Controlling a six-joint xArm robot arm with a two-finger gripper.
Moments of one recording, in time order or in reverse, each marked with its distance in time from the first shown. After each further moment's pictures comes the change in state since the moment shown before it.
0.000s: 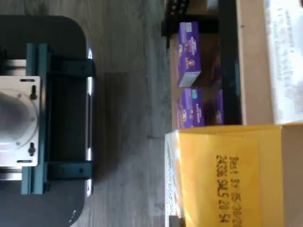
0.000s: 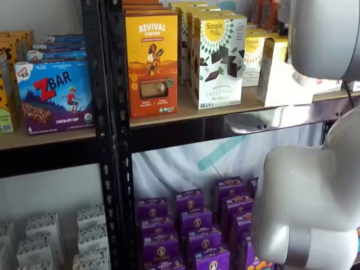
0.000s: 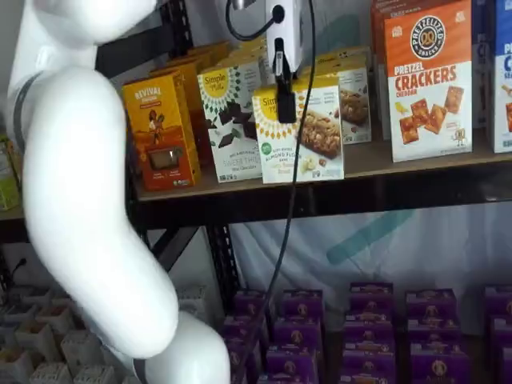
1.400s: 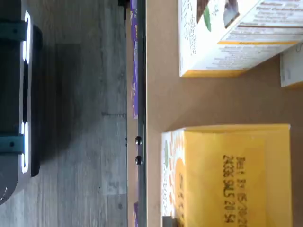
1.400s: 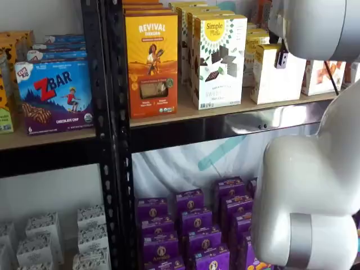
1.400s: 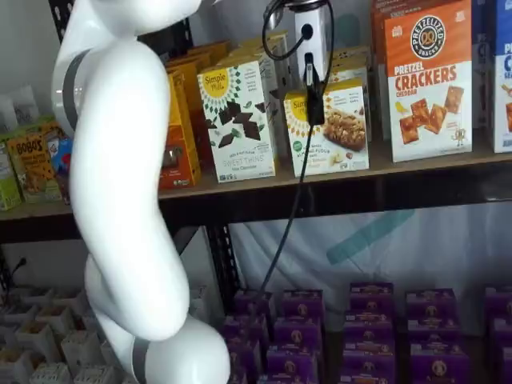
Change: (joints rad) arm 0.046 0.203 -0.060 -0.025 -0.235 0.019
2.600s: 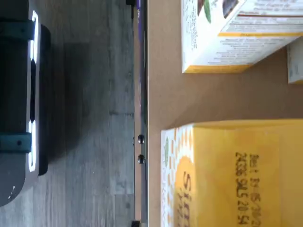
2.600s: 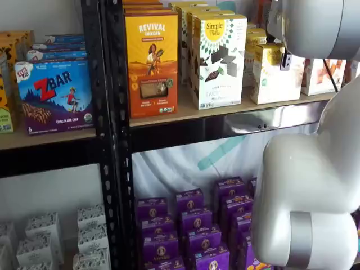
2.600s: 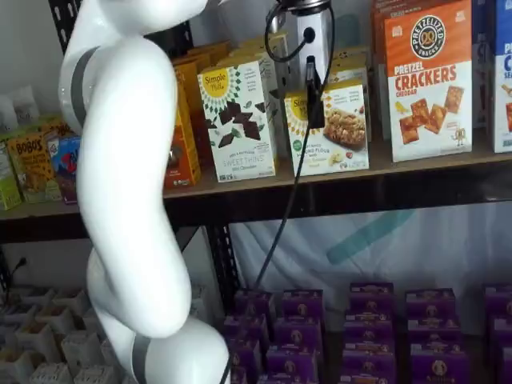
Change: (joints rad) arm 0.009 0.035 -0.022 -0.014 0.018 0.007
